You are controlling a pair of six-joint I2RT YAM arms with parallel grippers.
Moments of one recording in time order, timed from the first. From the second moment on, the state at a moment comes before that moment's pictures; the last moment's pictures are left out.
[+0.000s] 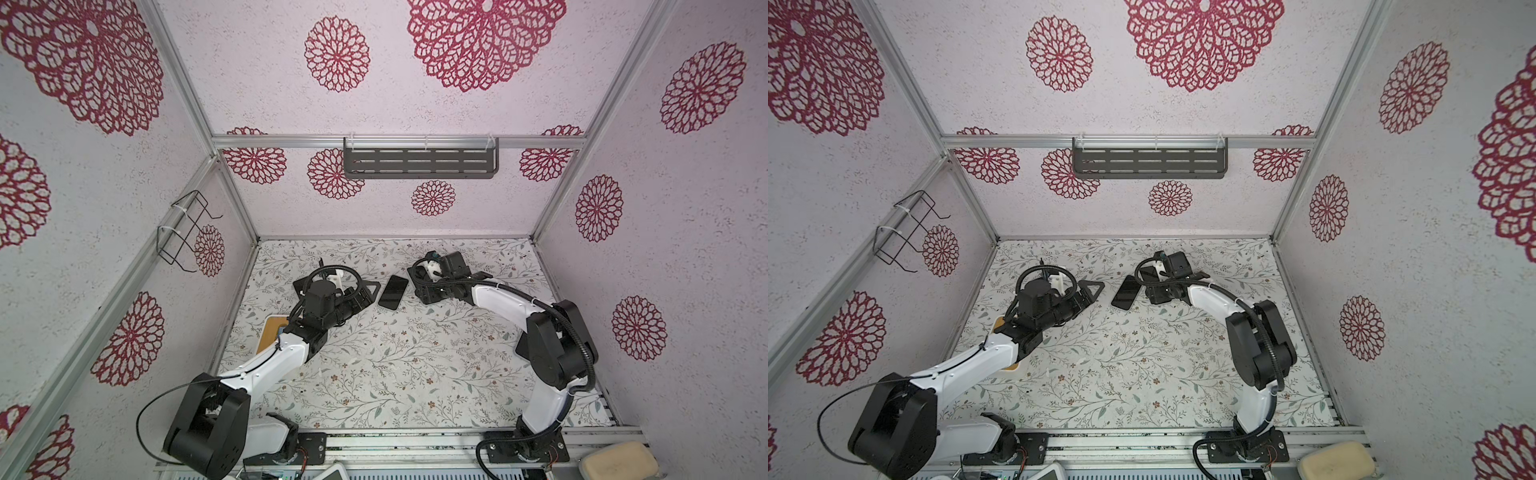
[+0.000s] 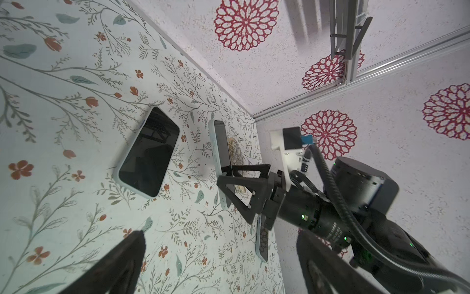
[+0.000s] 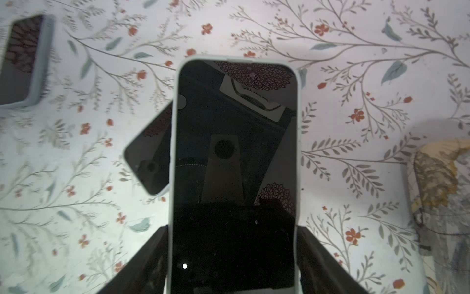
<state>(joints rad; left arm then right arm) -0.42 1.35 0.69 0.32 0.28 -0.97 0.49 1.79 1.27 -0.33 -0.14 0.13</state>
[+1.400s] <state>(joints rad) -0.42 1.63 0.64 0.78 0.38 -1.31 0.68 1.65 1.19 -0.31 -0.31 0.12</state>
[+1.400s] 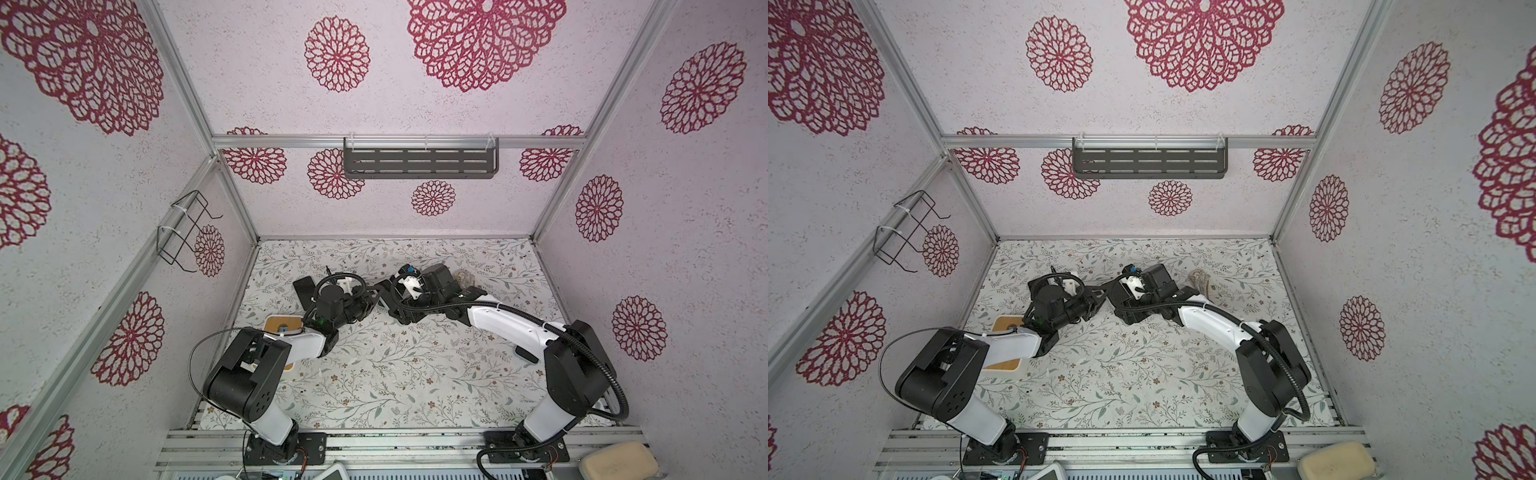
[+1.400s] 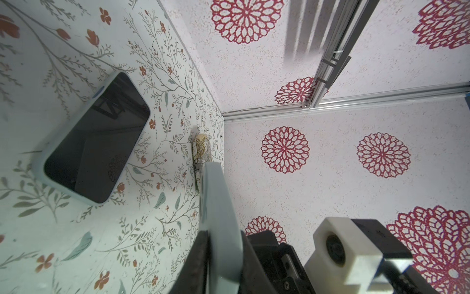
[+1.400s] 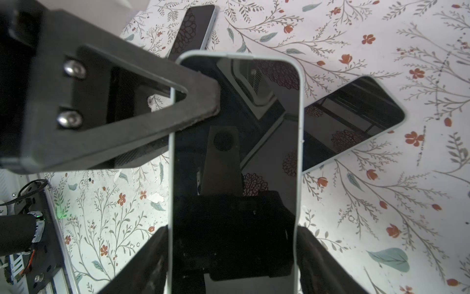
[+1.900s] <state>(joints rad) -0.35 1.49 0.54 0.82 0.39 -1.32 0.71 1.53 1.07 -0.16 -0.29 0.17</state>
